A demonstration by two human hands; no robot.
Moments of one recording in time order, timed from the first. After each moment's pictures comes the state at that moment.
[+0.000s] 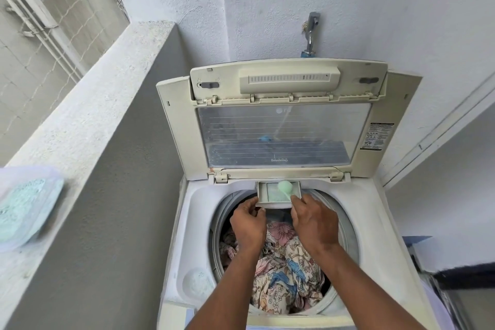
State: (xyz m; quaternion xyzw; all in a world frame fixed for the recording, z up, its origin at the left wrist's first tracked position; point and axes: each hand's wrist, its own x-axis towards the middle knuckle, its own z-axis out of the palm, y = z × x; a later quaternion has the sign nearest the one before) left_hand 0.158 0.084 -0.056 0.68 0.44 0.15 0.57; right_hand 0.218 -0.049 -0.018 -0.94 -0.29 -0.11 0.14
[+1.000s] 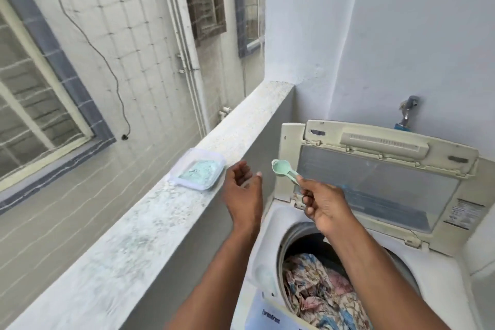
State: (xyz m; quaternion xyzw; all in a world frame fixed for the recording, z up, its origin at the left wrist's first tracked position) left_hand 0.021 0.181 0.171 0.48 0.40 0.53 0.57; right_hand 0.129 0.079 0.198 -0.61 0.00 0.38 0.70
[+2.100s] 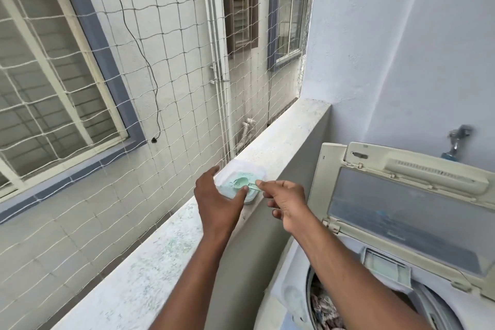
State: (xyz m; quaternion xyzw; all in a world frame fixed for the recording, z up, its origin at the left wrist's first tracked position) left_hand -0.102 0.262 0.189 0.66 0.48 0.49 0.31; right_hand 0.037 0.201 0.208 -0.64 -0.14 0.41 0.63
